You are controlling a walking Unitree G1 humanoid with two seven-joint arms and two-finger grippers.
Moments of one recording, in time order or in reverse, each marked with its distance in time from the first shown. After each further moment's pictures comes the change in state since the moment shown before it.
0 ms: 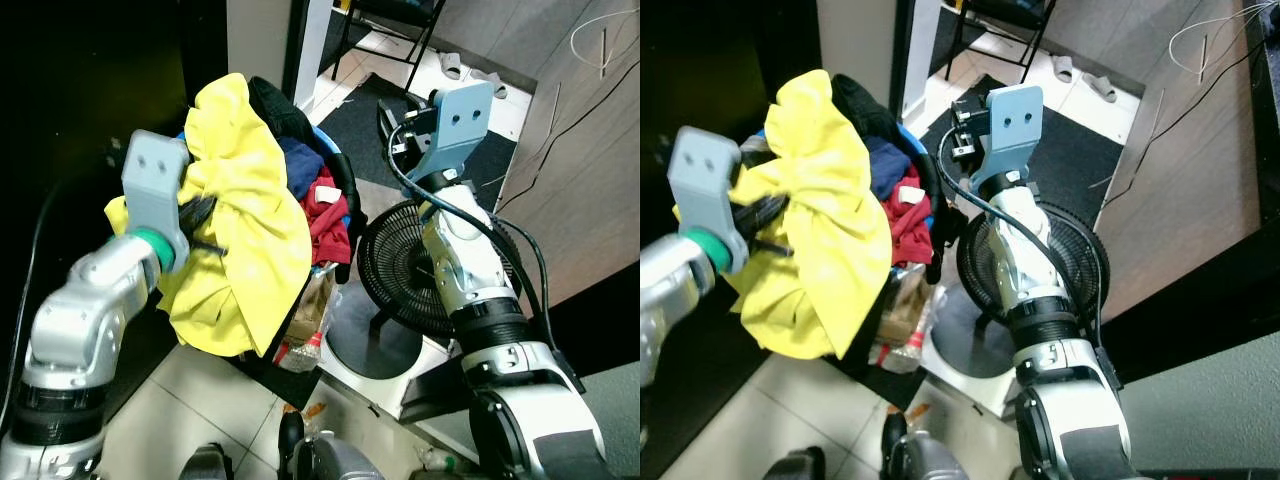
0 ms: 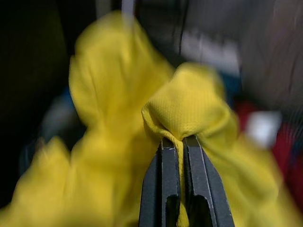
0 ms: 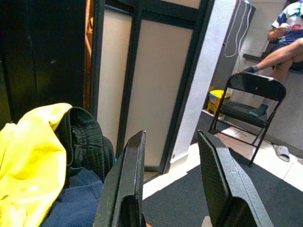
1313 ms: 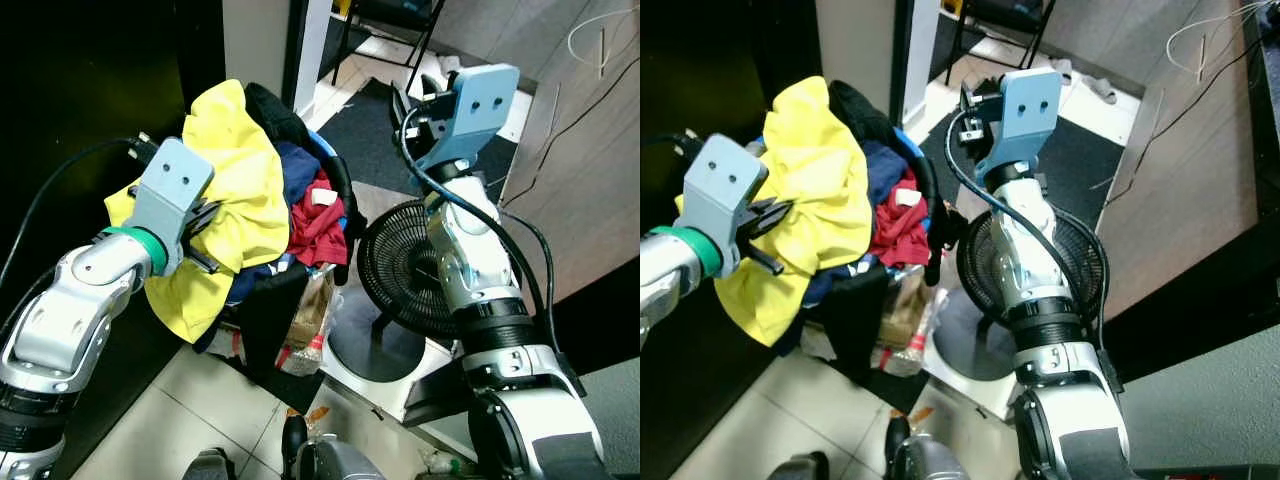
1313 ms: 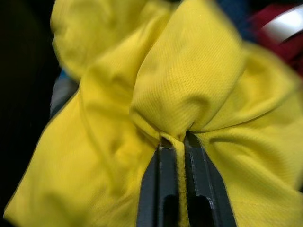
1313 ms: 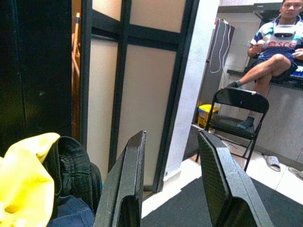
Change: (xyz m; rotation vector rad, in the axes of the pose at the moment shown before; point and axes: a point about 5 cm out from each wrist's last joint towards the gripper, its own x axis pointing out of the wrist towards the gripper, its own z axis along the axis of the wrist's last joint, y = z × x) left arm -0.014 0.019 -0.053 0.378 0.307 -0.021; right arm 0.001 -0.004 0.018 0.010 -0.069 -0.048
